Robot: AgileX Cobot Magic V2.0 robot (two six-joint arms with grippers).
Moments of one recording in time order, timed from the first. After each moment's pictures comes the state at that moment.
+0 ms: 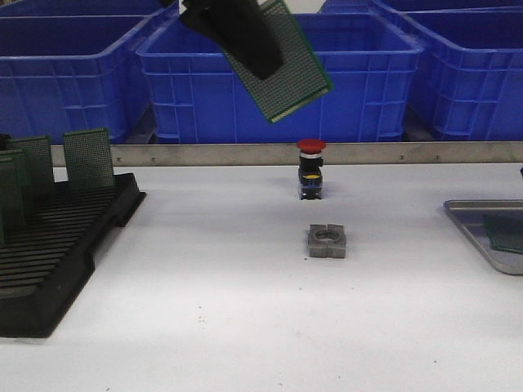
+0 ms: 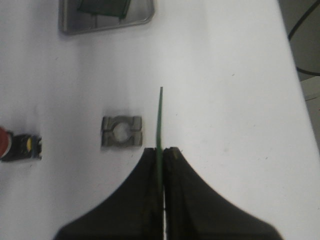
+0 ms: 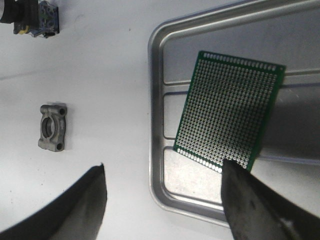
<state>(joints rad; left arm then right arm) -0.50 1.87 -1.76 -0.57 1.23 1.39 -0.45 1.79 -1.00 0.99 0.90 -0.89</state>
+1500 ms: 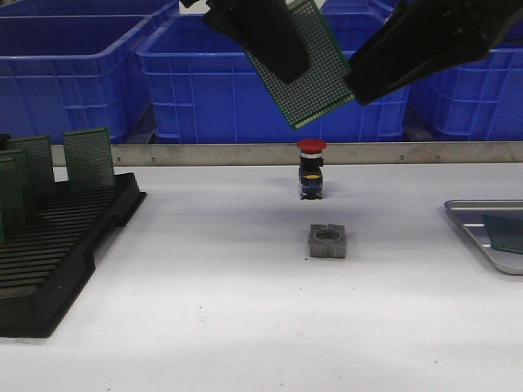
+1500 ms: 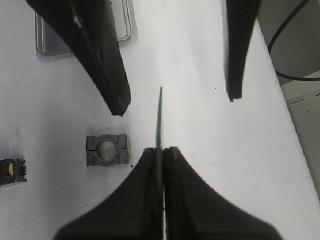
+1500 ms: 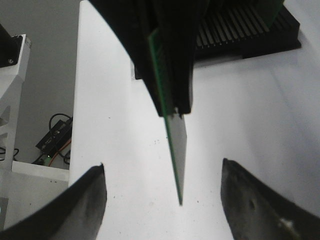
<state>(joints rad) -0.55 1.87 -1.76 -0.58 1.24 1.39 0.08 1.60 -1.13 1.07 1.18 -1.64</state>
